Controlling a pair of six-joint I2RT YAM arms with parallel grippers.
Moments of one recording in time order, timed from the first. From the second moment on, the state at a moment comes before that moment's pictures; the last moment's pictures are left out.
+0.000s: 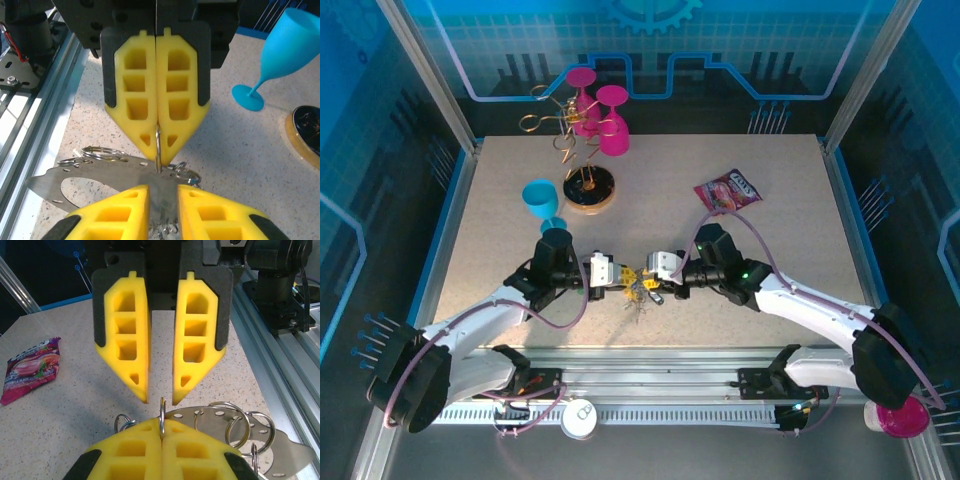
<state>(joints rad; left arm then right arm) -0.47 1.12 0.50 0.18 0.88 0.64 0.73 1.22 0.70 -0.02 -0.57 -0.60</state>
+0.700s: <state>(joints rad) -0.47 1.12 0.50 0.20 0.89 0.62 0.73 1.24 0.70 0.04 -0.61 -0.57</state>
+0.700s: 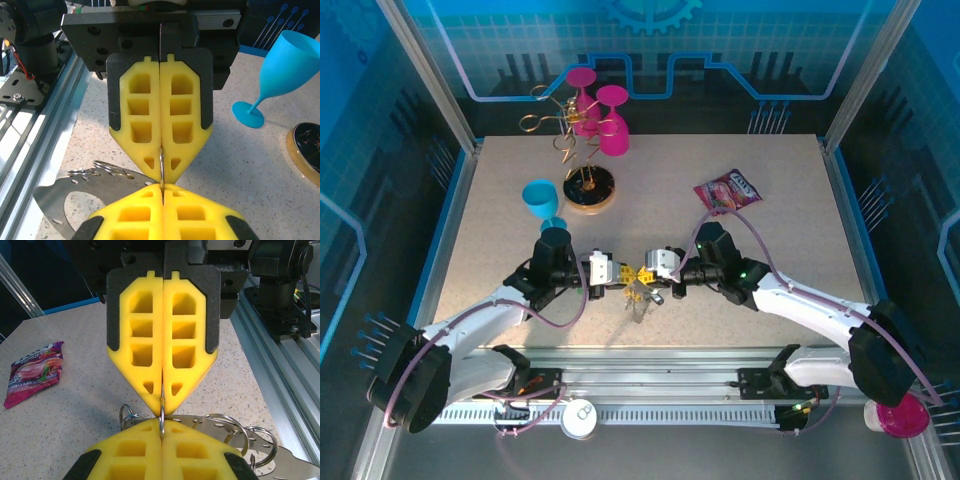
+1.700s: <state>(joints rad) -0.47 1.10 0.50 0.14 0.89 0.65 0.75 1.25 0.75 -0.09 -0.60 -0.66</state>
